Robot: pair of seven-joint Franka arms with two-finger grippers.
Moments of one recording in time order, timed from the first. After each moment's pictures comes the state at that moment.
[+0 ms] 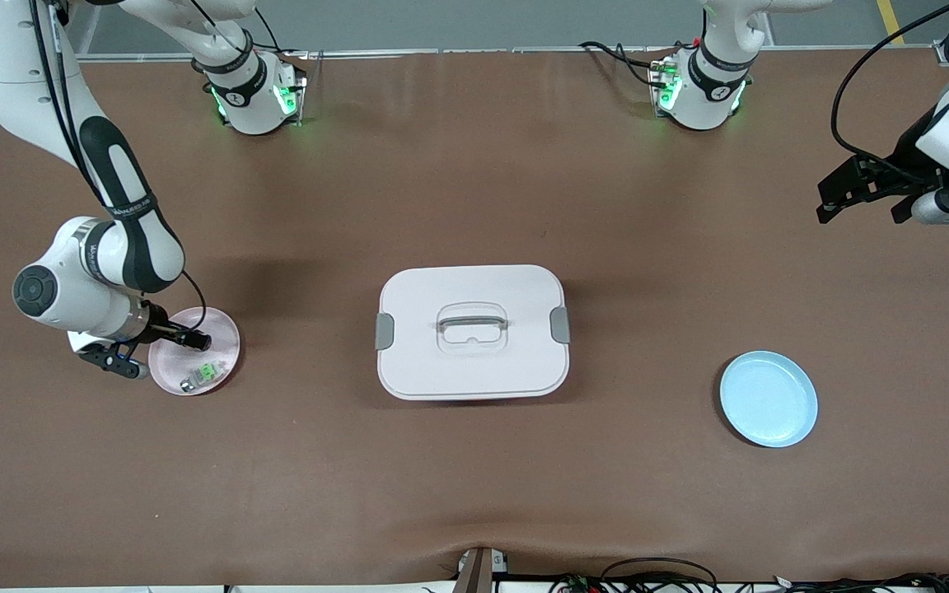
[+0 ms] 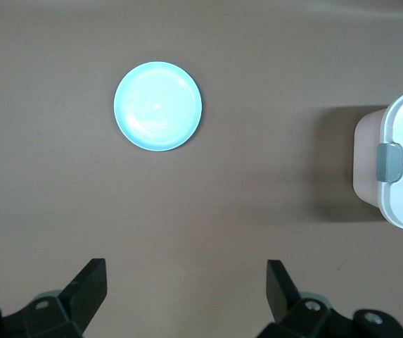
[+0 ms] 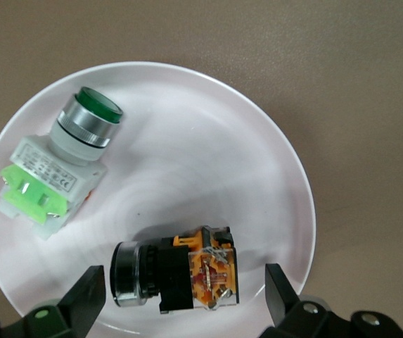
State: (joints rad) left arm -0.05 -0.07 -0.05 -1.65 -0.02 1.65 -0.10; right arm -0.03 0.50 -0.09 -2.03 0.14 2.44 0.13
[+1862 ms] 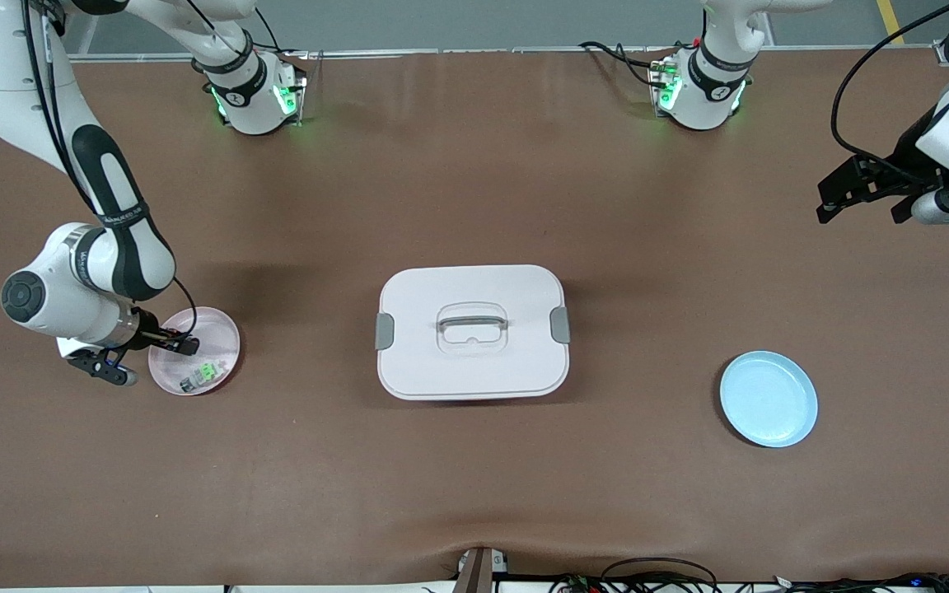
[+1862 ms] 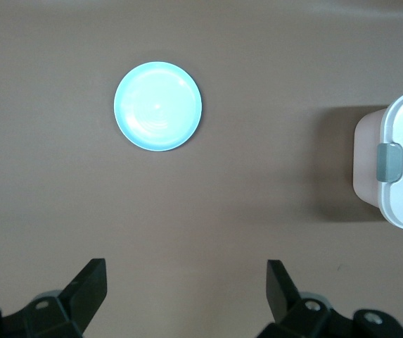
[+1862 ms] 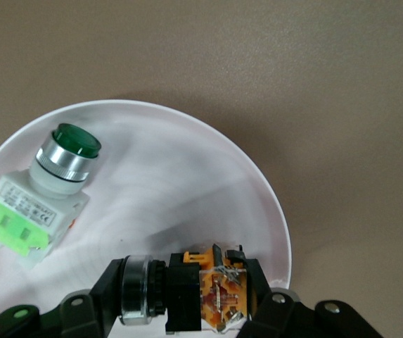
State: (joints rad) left arm -0.05 -0.07 -0.05 -1.65 -0.02 1.65 -0.10; right arm -0.06 0.53 -0.10 -1.96 0.14 2.39 0.13
